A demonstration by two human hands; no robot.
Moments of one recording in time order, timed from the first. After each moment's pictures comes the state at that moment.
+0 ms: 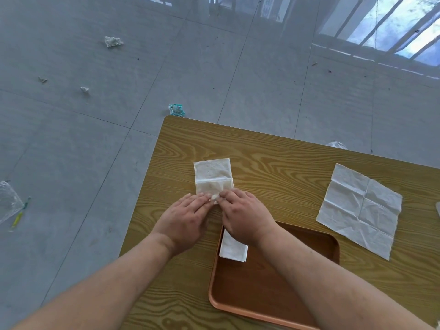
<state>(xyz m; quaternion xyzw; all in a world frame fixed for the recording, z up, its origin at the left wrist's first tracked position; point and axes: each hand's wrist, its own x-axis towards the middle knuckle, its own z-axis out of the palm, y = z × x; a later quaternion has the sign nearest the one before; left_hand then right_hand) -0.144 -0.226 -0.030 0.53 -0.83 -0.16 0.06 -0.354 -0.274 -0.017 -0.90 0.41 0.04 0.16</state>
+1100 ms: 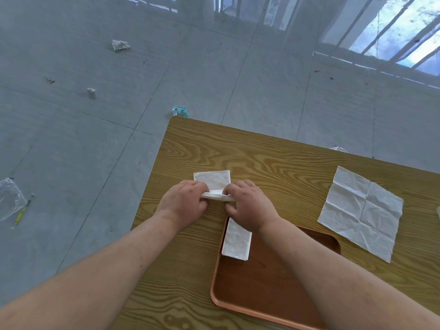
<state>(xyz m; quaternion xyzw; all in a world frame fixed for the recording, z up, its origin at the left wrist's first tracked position) -0.139 -0.265 -0.013 0.64 -0.72 -0.26 0.06 -0.352 -0.291 -0.006 -0.82 0.49 -0.01 0.29</state>
